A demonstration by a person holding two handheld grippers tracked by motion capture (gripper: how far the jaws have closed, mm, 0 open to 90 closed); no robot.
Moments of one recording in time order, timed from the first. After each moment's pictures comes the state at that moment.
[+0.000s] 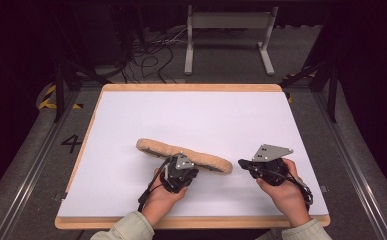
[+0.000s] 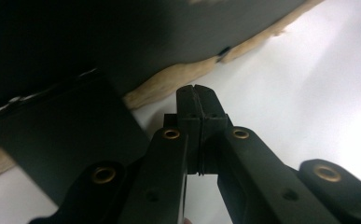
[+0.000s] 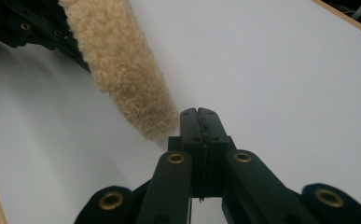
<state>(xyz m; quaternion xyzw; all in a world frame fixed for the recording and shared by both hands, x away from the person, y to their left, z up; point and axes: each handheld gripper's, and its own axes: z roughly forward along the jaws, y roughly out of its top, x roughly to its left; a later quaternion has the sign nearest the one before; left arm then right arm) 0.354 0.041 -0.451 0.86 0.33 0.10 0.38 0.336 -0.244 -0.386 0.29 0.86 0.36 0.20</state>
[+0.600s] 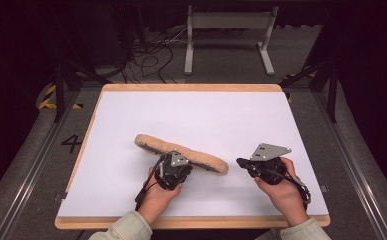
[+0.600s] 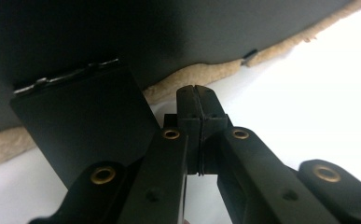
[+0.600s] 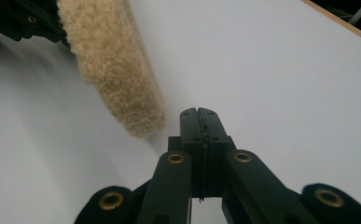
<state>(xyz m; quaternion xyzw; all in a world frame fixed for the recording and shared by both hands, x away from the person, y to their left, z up) 0.360 0.055 -0.451 0.85 0.35 0.12 0.37 0.338 -0.239 -0.386 0.28 0.86 0.37 0.21</state>
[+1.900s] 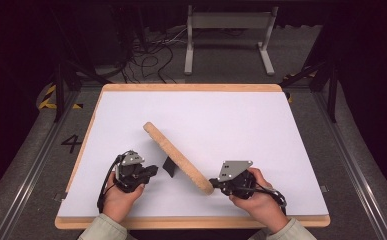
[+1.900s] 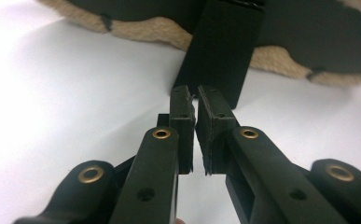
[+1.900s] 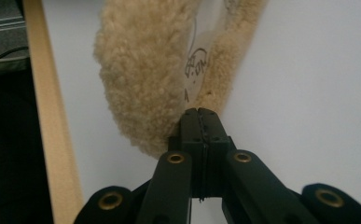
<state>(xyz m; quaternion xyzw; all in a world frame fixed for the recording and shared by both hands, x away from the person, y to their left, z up) 0.346 0.155 -0.436 0.81 0.41 0.10 0.39 0.319 -0.169 -0.406 0.16 0.91 0.35 0.13</state>
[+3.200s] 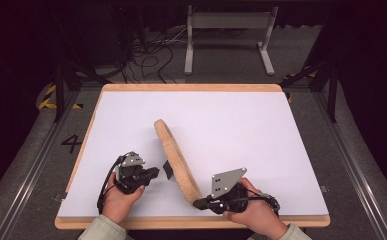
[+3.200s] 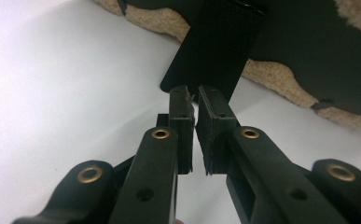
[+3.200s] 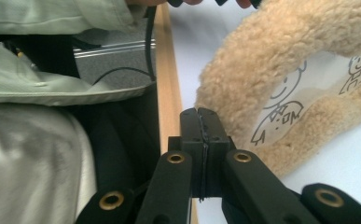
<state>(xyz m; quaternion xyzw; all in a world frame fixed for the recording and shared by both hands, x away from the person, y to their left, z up) 0.344 0.155 -0.438 0.82 0.40 0.08 0.40 0.293 -0.143 -0.397 0.07 0.91 0.42 0.00</state>
